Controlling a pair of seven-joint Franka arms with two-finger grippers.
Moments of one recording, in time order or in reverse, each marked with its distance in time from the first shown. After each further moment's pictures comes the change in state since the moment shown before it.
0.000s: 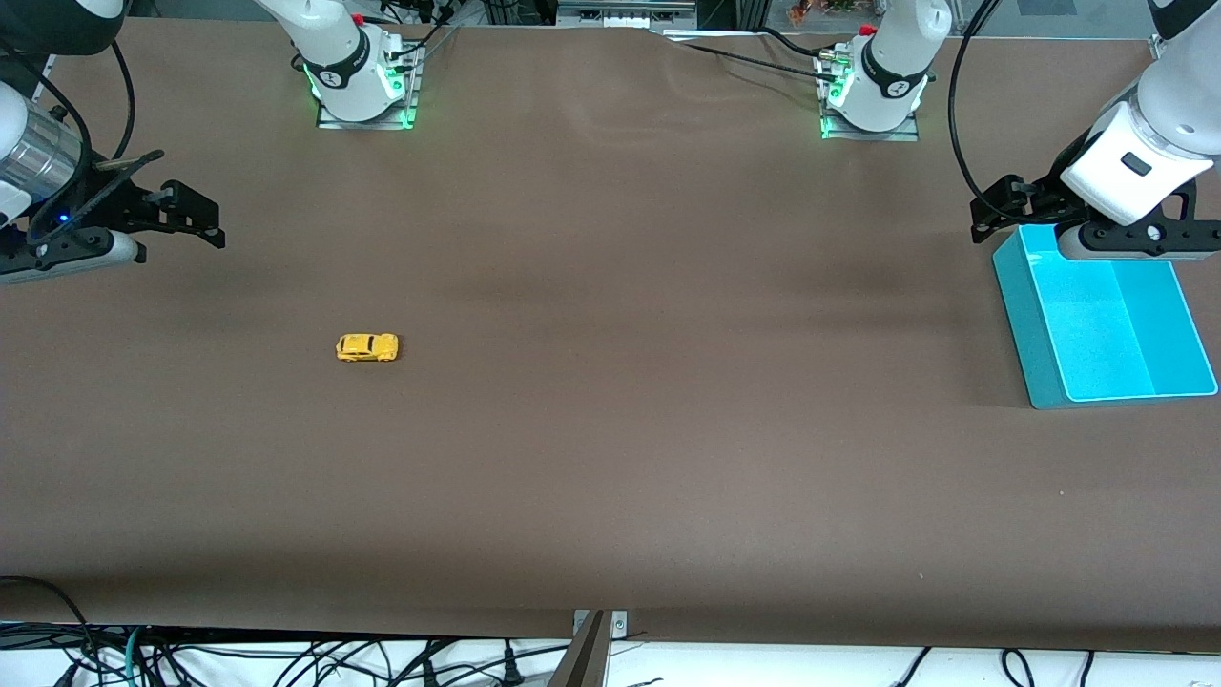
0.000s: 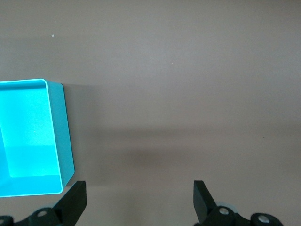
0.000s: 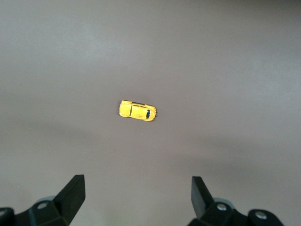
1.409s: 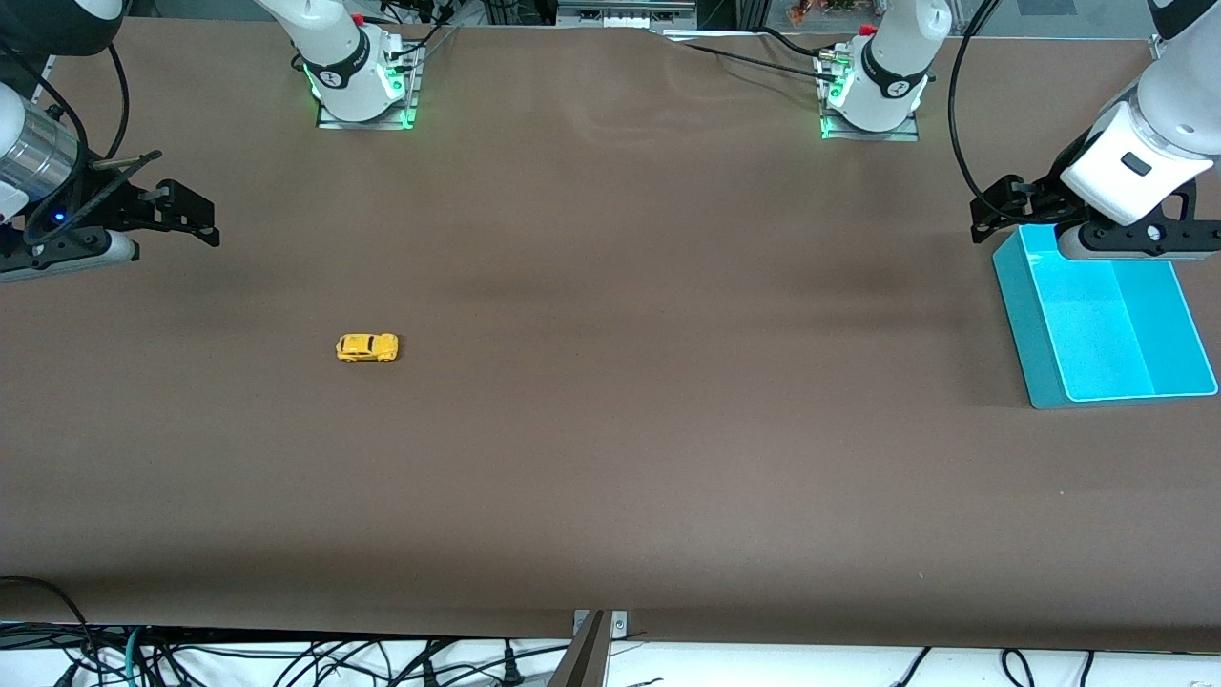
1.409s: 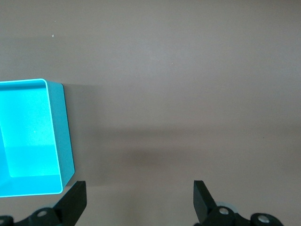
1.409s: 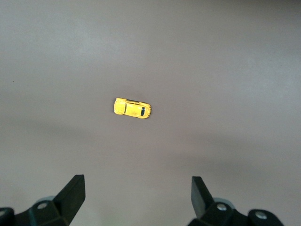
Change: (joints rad) left arm 0.000 0.000 0.000 0.000 0.000 0.000 0.000; right arm -0.001 0.000 -0.001 0.002 -0.024 -0.008 0.001
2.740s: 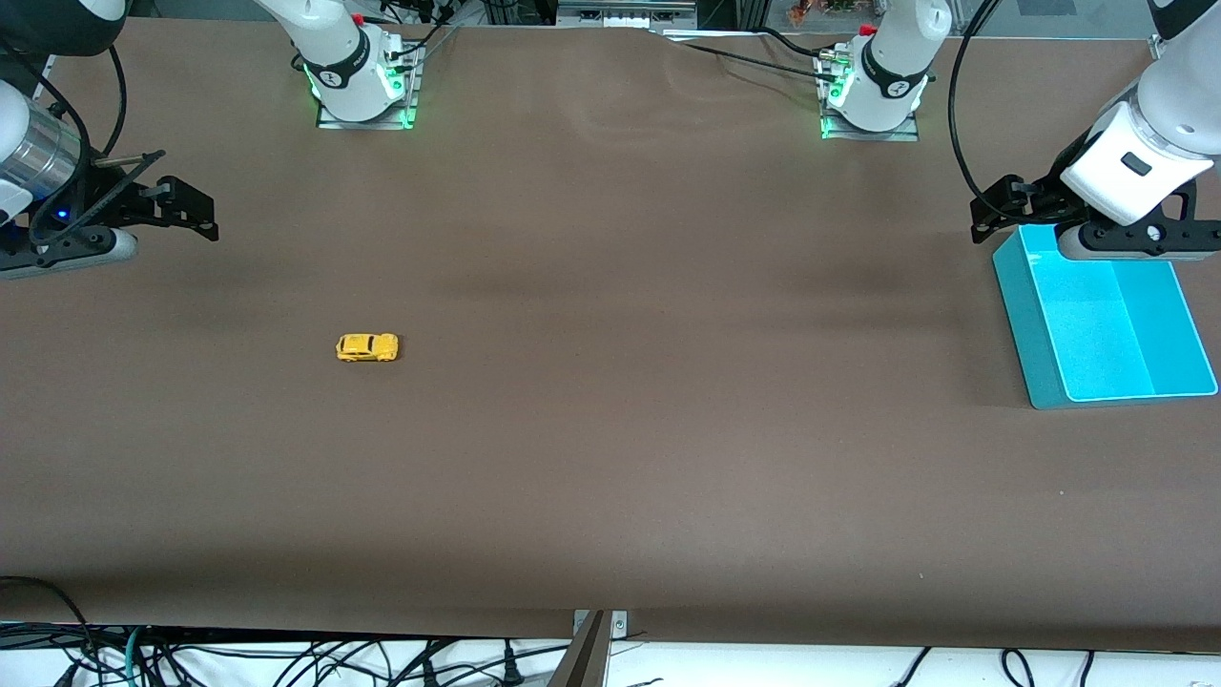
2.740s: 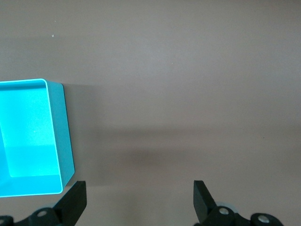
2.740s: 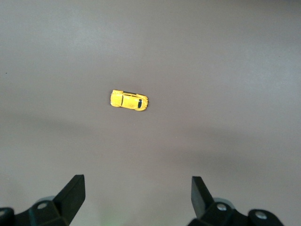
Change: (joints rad) left arm 0.000 0.000 0.000 0.000 0.000 0.000 0.000; right arm 0.001 -0.001 0.003 0.002 -0.020 -0.035 0.007
